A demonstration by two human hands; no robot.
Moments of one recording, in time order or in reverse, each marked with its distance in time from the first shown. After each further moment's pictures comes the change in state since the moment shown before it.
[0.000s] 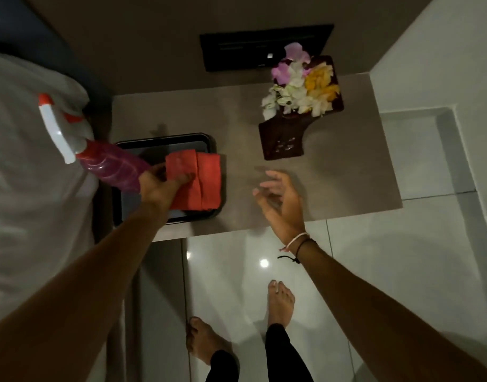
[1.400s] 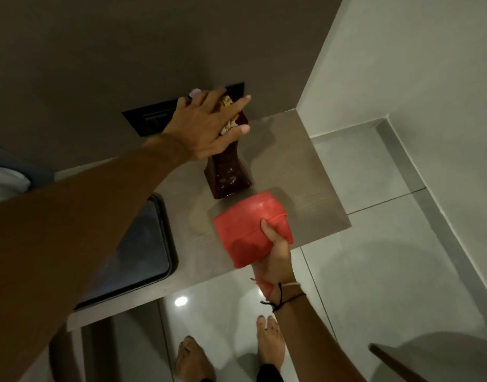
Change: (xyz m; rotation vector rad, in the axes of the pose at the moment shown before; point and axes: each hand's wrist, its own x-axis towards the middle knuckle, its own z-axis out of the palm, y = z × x) left_hand -0.024 0.229 0.168 1.347 -0.289 1.304; right_hand -0.006 -0.031 -0.062 1.134 0.319 0.549
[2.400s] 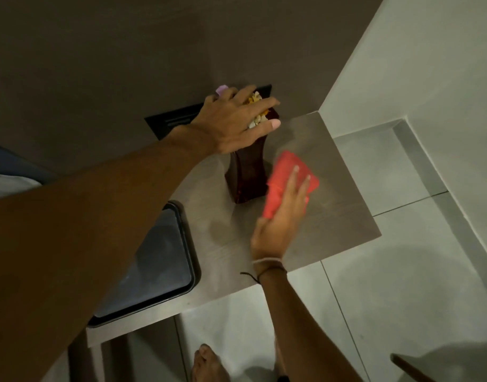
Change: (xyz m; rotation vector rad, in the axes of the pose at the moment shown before) left_hand 0.024 -0.025 -0.002 -0.126 -0.037 0.049; right_hand 0.059 0.029 0.072 -1.086 0.333 -1.121
